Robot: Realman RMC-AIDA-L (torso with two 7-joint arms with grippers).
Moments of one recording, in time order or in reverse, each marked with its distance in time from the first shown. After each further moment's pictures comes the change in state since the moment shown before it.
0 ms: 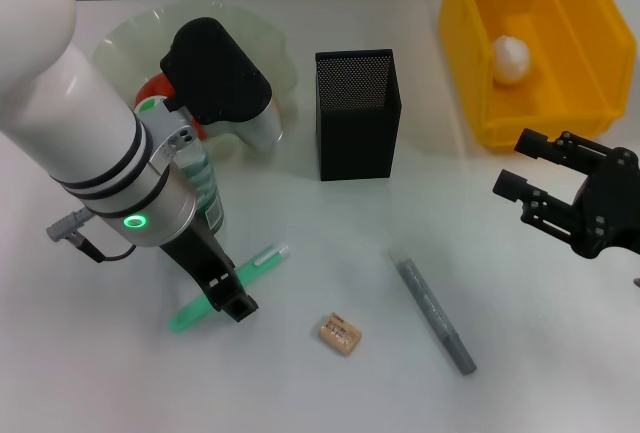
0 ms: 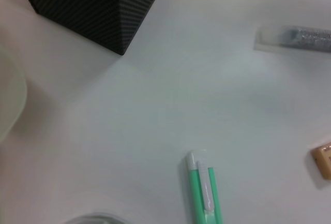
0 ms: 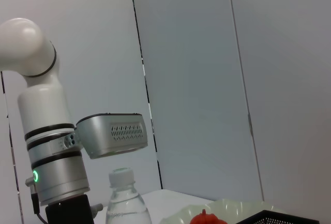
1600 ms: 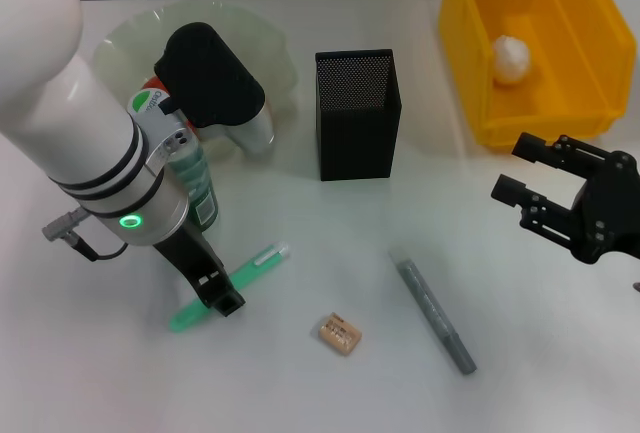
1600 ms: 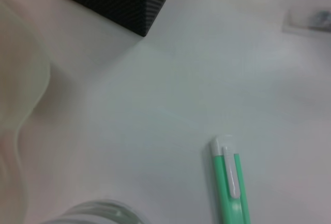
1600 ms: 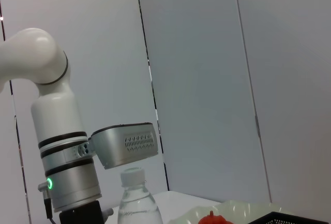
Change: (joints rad) left arm -0.009 0.000 0.000 -0.045 0.034 -0.029 -0.002; right arm -0.003 0.002 -0.006 0.000 0.000 -0.014 0.000
